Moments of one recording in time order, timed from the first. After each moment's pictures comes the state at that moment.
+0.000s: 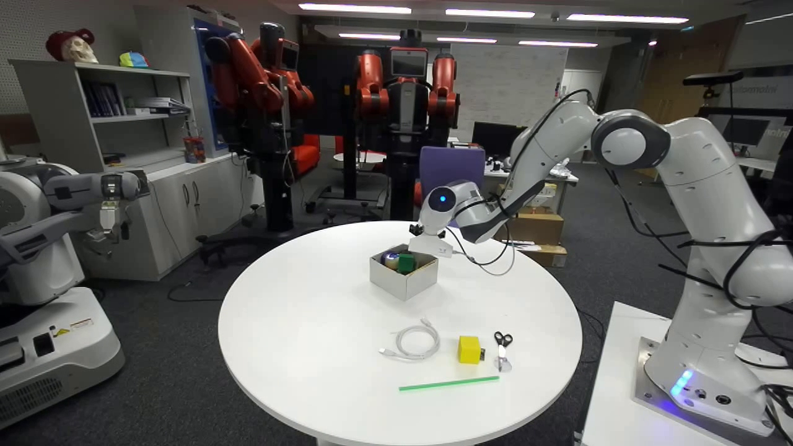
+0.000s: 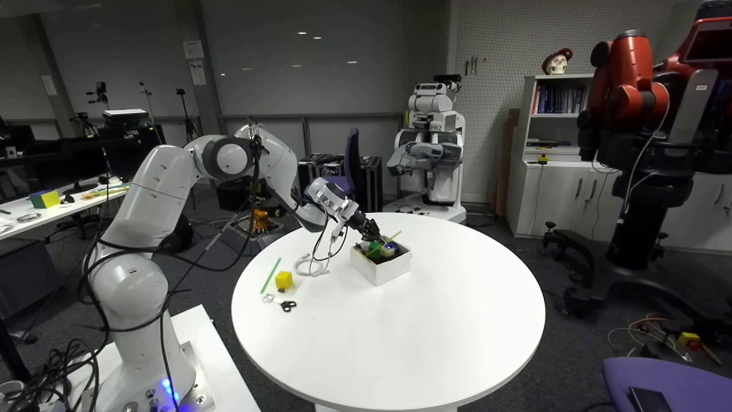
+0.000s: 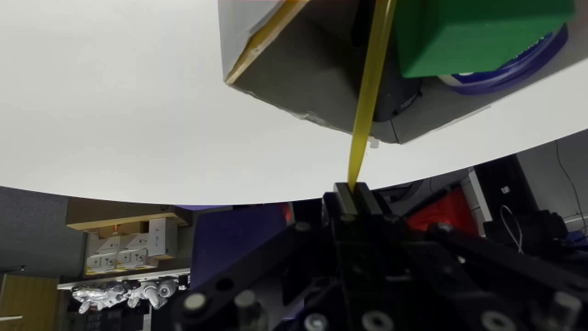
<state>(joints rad) 0.21 0.61 -0.14 -1.72 -1.22 2.53 2.12</state>
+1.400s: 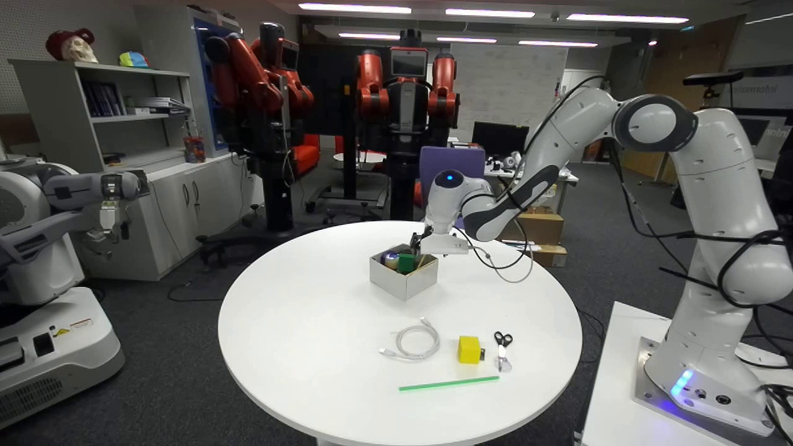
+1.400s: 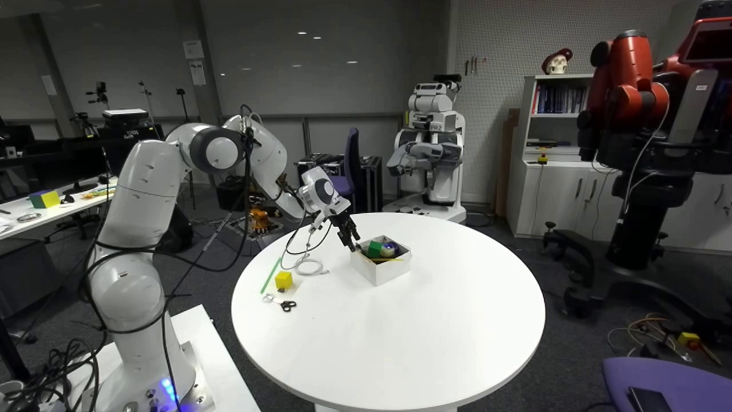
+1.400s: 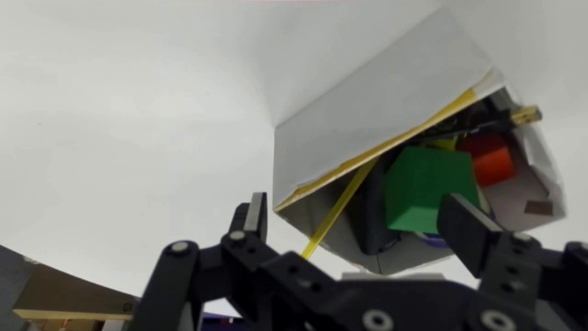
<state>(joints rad) 0.06 0.47 0.09 -1.90 -0.80 2.53 1.60</state>
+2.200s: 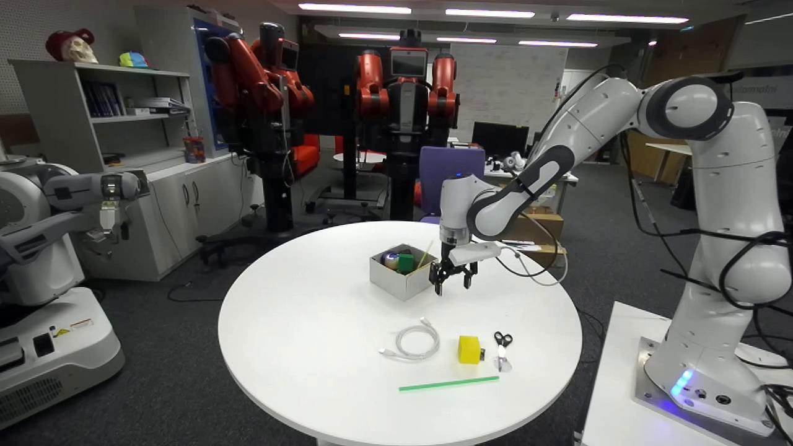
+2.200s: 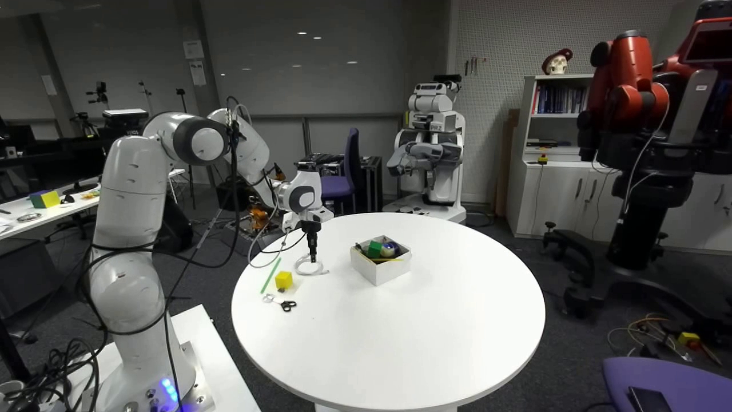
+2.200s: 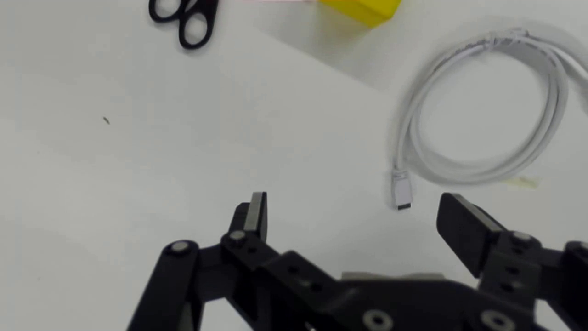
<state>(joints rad) 0.03 0.35 0.23 -2.11 -0.13 2.41 0.85</state>
